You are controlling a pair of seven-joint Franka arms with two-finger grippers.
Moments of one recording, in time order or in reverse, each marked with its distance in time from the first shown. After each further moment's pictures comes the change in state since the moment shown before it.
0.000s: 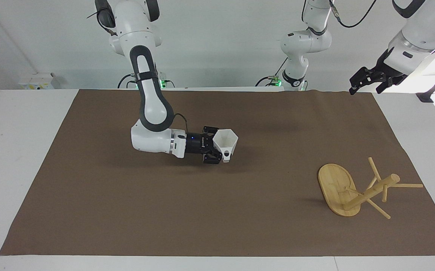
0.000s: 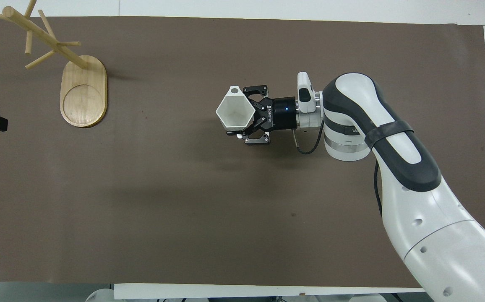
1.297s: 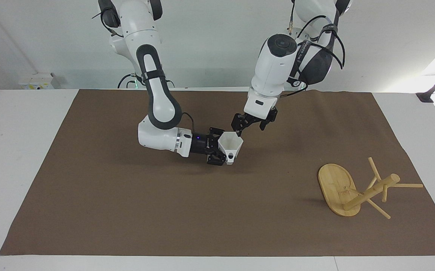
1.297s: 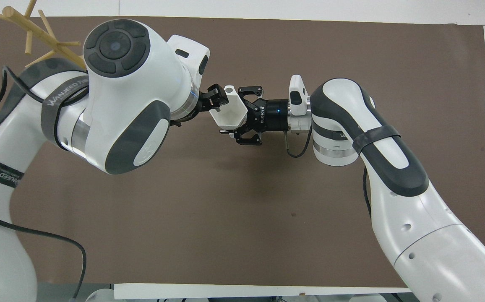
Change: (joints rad) left arm -0.499 0.275 -0.024 -0.055 -0.003 0.537 -0.845; right arm 0.037 0.000 0.000 -0.005 0.018 0.100 0.000
